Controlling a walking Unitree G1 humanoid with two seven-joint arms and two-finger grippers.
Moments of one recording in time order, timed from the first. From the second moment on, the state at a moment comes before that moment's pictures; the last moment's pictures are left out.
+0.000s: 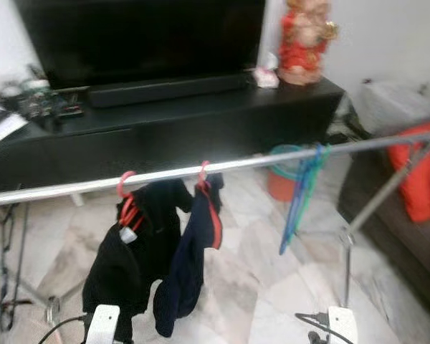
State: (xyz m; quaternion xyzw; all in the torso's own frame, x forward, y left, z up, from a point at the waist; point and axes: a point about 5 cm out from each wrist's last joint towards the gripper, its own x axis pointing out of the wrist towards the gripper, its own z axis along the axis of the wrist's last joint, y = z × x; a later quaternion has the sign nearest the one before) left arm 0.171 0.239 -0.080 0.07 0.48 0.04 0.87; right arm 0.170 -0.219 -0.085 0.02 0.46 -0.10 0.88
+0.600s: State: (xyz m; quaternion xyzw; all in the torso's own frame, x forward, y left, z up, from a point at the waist) left arm 0.168 0.239 -0.081 0.08 0.49 0.04 0.87; right arm 0.172 -0.214 -0.085 0.02 0.46 -0.09 0.88
